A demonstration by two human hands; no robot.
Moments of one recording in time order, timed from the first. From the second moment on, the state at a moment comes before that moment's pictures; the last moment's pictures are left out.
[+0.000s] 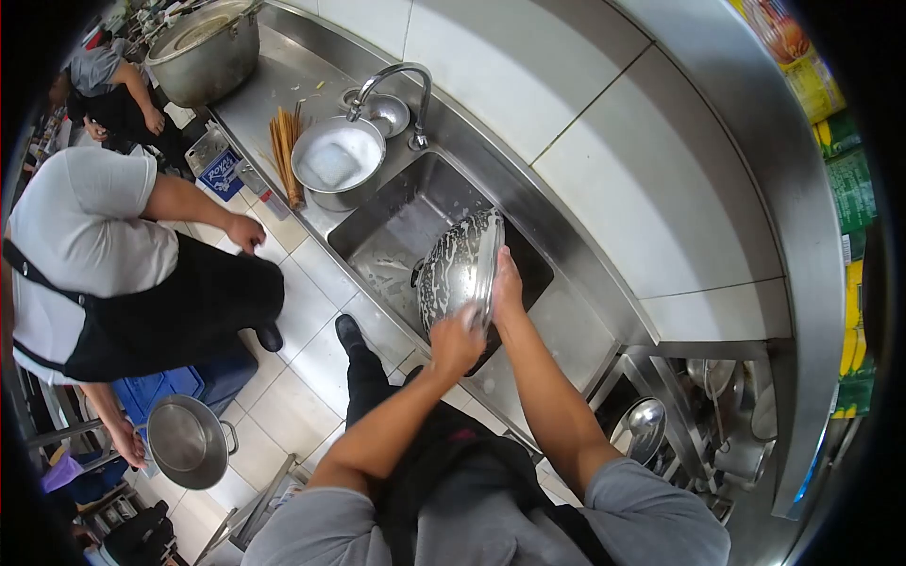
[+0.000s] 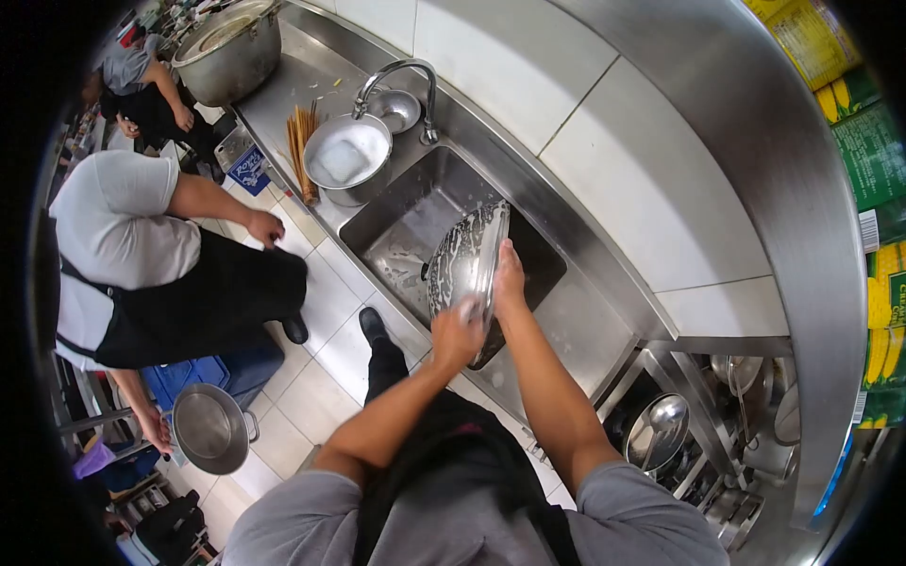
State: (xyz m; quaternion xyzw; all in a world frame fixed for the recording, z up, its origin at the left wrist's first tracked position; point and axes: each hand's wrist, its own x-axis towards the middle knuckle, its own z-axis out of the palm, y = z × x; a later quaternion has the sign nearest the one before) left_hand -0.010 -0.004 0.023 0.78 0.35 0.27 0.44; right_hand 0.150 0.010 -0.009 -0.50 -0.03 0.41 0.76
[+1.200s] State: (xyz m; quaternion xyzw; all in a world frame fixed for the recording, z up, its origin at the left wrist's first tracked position) left_hand -0.006 -0.024 0.024 0.80 0.31 0.30 0.40; right_hand 0.133 -0.027 0.018 -0.46 0.00 0.47 0.75
